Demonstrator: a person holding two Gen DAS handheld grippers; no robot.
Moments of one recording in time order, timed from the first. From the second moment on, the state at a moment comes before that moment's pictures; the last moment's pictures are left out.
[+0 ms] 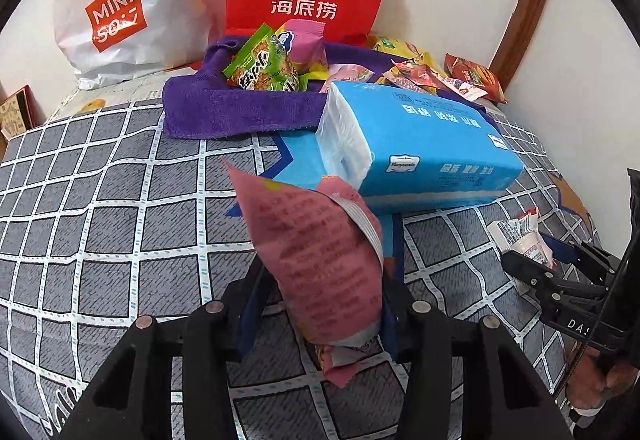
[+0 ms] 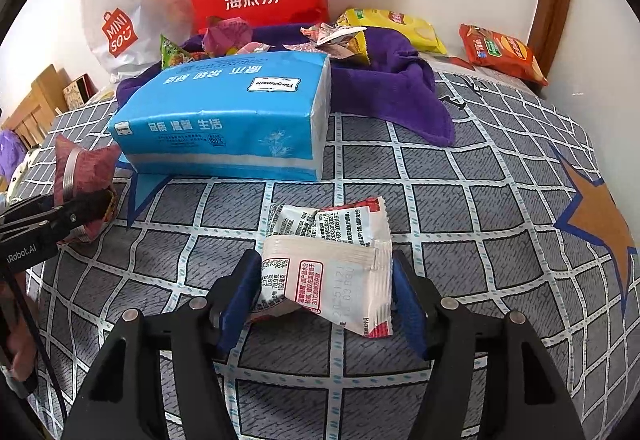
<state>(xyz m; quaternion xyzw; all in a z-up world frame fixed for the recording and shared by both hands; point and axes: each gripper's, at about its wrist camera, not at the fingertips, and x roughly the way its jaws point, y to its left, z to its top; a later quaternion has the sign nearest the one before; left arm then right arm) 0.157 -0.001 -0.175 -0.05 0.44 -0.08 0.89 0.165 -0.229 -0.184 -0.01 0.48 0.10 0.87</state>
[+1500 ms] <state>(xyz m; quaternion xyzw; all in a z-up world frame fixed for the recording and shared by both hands) 0.135 0.015 -0.116 -0.07 0.43 -0.10 0.89 0.154 -0.212 -0.129 -0.01 0.43 0.13 0.89</state>
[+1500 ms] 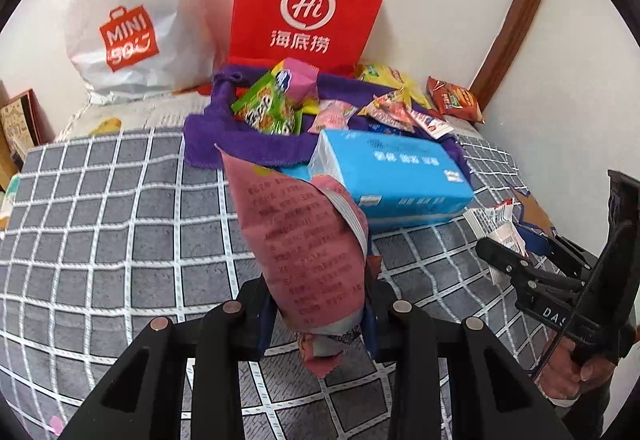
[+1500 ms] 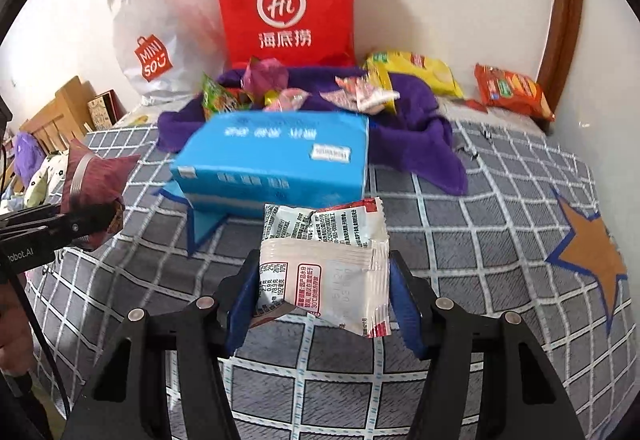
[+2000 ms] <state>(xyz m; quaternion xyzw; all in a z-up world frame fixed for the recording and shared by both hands) 0.151 0.013 -0.056 -0.08 0.39 -0.12 0.91 0.174 -0.224 -0.063 0.01 0.39 0.11 0.92</state>
